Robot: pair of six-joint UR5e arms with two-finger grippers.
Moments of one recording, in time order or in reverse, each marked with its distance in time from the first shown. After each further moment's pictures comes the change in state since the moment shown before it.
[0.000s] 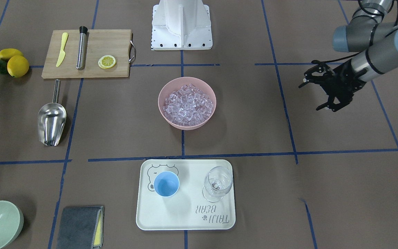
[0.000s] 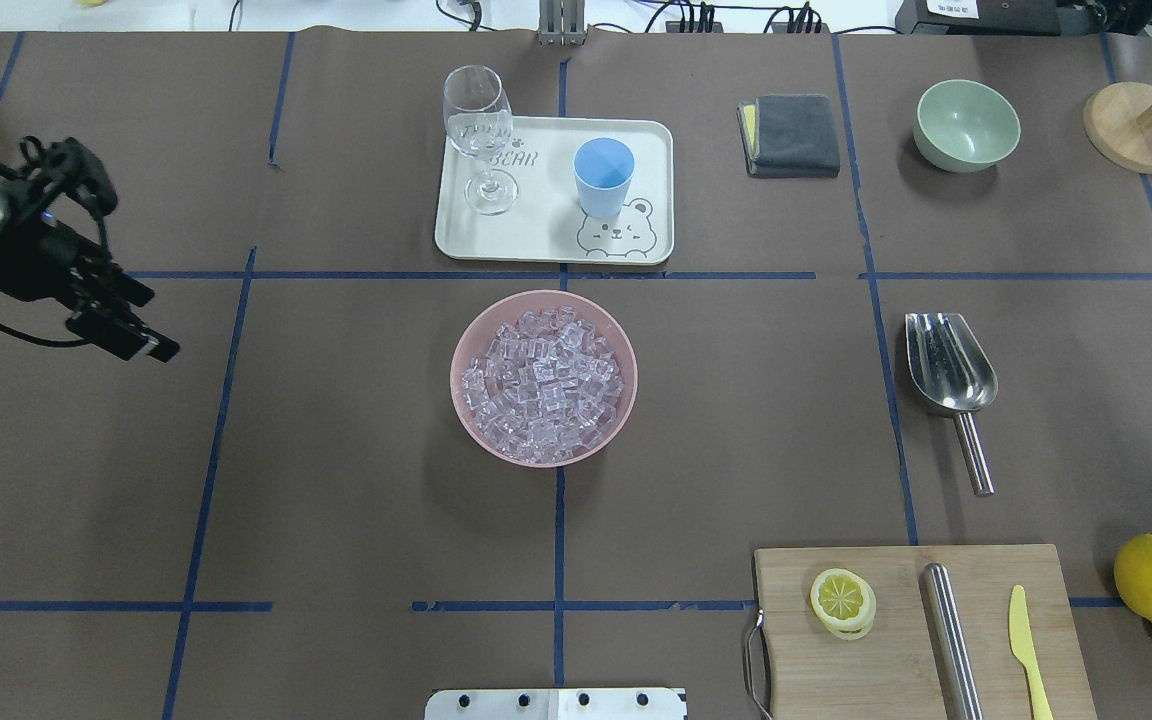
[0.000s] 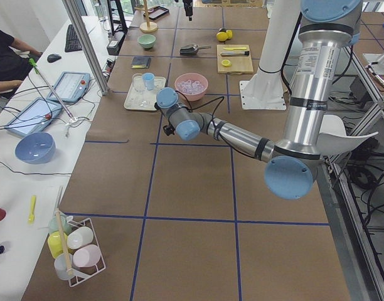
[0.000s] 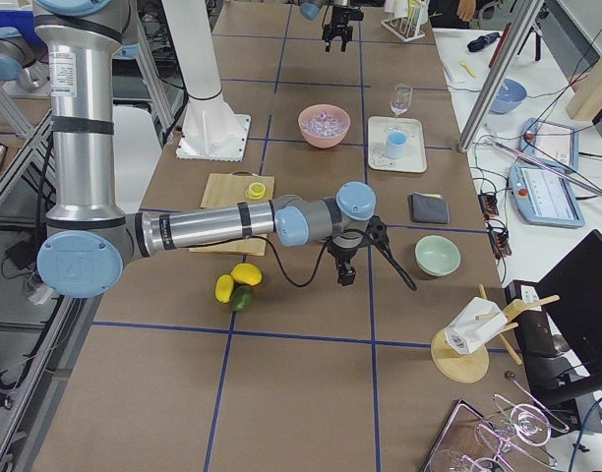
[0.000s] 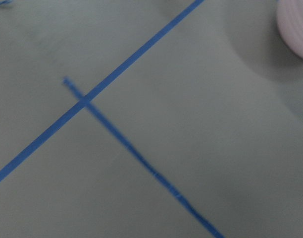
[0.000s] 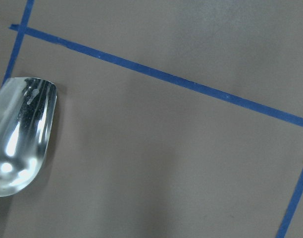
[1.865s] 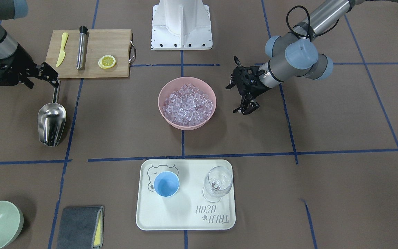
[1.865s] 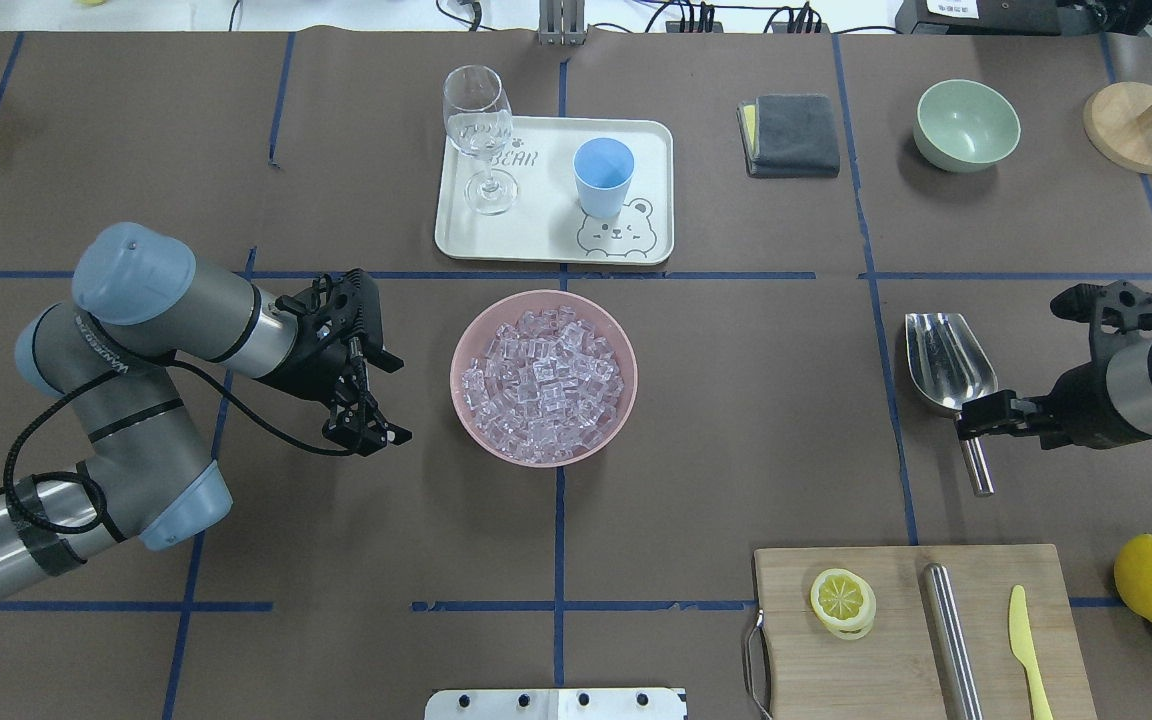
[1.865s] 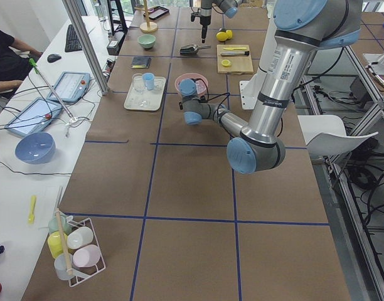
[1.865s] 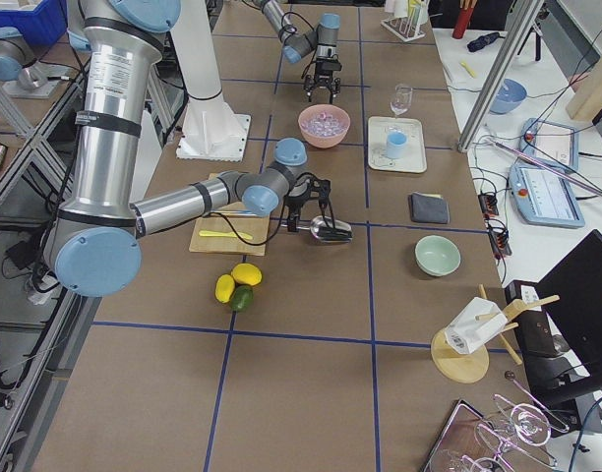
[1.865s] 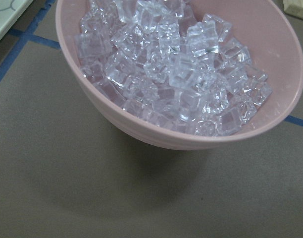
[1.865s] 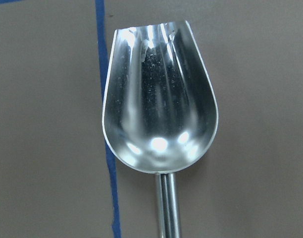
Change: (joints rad) left arm 0.328 -0.214 0.205 -0.385 0.261 0.000; right arm -0.574 -0.165 0.260 0.408 -0.375 1.123
